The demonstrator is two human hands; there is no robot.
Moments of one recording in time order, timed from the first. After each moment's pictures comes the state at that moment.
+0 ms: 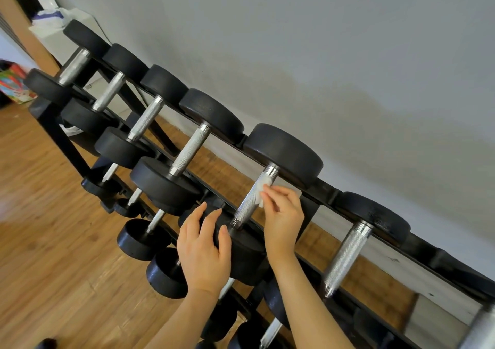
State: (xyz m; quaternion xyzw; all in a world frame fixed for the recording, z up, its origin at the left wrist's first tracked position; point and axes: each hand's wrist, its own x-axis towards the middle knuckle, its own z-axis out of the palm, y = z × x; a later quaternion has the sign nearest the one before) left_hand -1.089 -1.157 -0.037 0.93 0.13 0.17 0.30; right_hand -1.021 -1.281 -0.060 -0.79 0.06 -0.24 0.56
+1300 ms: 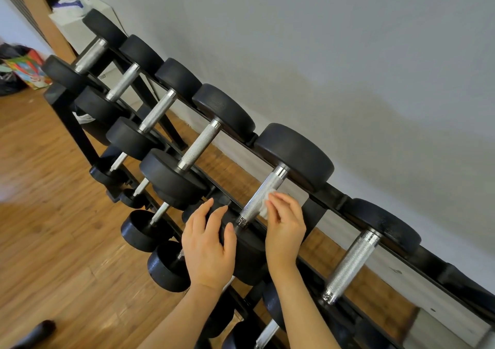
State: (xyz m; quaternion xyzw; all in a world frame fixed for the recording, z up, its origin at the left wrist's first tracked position) left_hand -1.091 -1.157 -0.037 0.93 0.12 0.18 0.29; right_hand -1.036 -1.278 -0.065 -0.81 0.02 -0.24 0.53
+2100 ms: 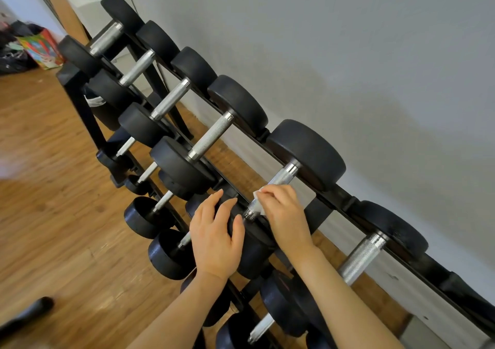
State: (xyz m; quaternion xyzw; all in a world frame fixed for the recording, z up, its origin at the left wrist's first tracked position) left_hand -1.091 -1.157 -0.037 0.93 0.12 0.18 0.30; right_hand -1.016 -1.299 -0.056 -0.91 -0.27 -0.17 0.28
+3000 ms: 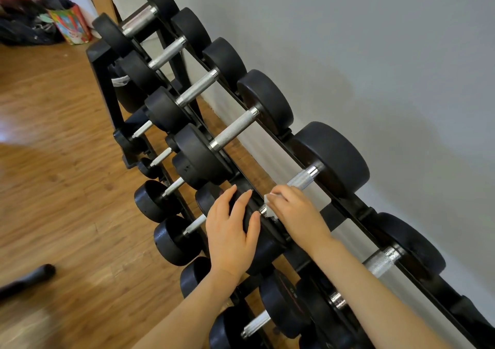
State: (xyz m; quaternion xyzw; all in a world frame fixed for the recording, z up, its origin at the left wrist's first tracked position) left_hand -1.100 -1.162 -0.038 0.92 0.16 0.16 0.32; right_hand -1.004 -1.301 -0.036 -0.90 -0.39 -0.07 0.19
